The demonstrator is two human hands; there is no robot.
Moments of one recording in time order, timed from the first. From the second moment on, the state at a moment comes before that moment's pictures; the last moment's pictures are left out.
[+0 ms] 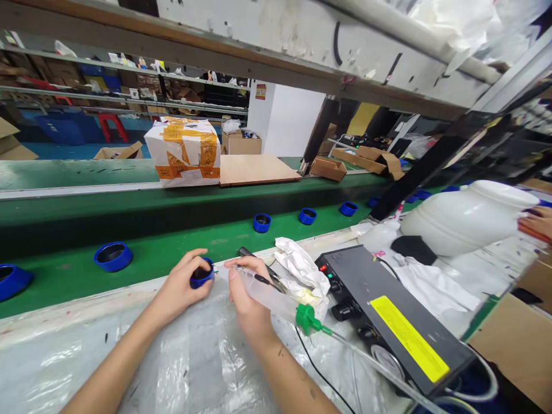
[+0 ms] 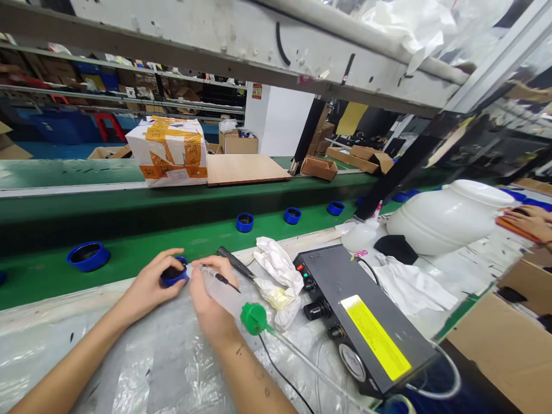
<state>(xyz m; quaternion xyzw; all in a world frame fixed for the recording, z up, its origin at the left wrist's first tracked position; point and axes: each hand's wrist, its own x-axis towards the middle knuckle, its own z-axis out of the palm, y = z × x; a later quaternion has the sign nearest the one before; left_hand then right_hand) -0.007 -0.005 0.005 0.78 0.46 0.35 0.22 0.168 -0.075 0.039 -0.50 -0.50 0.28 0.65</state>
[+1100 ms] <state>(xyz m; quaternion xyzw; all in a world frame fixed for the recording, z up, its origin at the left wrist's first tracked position) -0.001 -0.014 0.002 0.76 0.46 0.37 0.28 0.173 -0.064 0.033 -0.50 -0.54 0.26 0.62</state>
